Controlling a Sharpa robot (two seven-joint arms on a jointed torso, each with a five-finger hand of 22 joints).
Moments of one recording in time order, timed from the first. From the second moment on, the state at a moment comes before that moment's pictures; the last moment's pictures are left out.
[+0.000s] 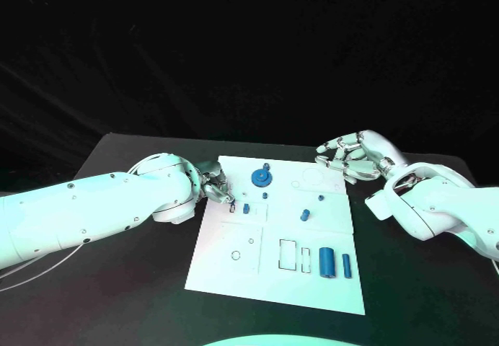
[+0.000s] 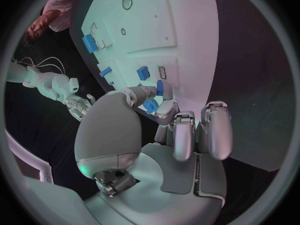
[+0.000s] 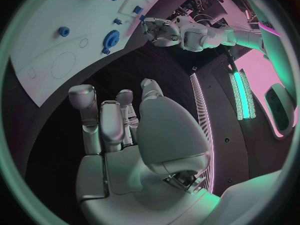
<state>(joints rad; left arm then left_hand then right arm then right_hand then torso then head) 1.28 -0.79 -0.07 1.57 -1.15 -0.07 -0.58 1.17 -0.27 0.79 0.17 0.33 0.96 0.07 0.61 0.47 1.32 -0.03 1.22 1.03 1.47 -0.08 1.57 1.31 0.05 1.46 0.02 1.44 1.31 1.29 -0.98 -0.13 1.65 -0.81 -0.55 0.14 1.39 -0.02 -0.18 0.29 0.59 0.94 0.15 0.13 0.26 1.08 0.07 0.98 0.89 1.46 -0.01 1.22 1.14 0.12 1.25 0.10 0.91 1.16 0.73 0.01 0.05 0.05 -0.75</state>
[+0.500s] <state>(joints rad) 1.27 -0.78 -0.07 1.57 -1.16 0.00 -0.60 1.18 -0.27 0.79 0.17 0.33 0.96 0.07 0.60 0.47 1.32 -0.03 1.22 1.03 1.47 -0.08 1.57 1.31 0.05 1.46 0.02 1.44 1.31 1.29 -0.98 -0.13 1.65 -0.81 -0.55 0.14 1.39 -0.02 -0.18 0.29 0.59 0.94 0.15 0.13 0.26 1.08 0.07 0.98 0.89 1.46 -0.01 1.22 1.14 0.12 1.25 0.10 0.91 1.16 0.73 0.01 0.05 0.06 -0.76</state>
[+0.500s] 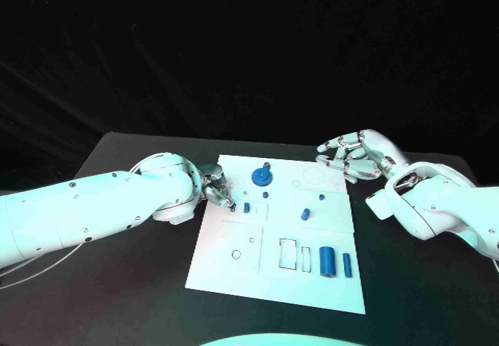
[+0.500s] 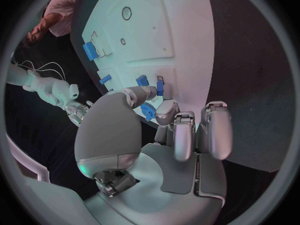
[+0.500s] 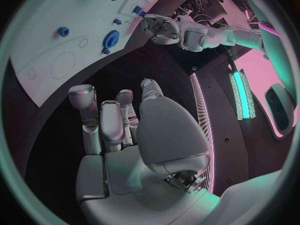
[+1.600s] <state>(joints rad) 1.27 -0.77 -0.07 1.57 -1.16 0.01 -0.62 1.18 -0.27 0.79 0.17 0.33 0.96 0.07 0.61 0.47 1.33 -0.03 1.22 1.03 1.47 -0.08 1.57 1.31 0.05 1.46 0.02 1.44 1.31 1.29 -0.98 -0.13 1.65 -0.81 -0.54 0.14 1.39 -0.02 -0.18 0.29 0.59 0.94 0.15 0.13 0.26 1.08 0.07 0.98 0.89 1.46 -0.01 1.22 1.14 0.12 1.25 0.10 0.91 1.16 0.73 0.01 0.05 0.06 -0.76</state>
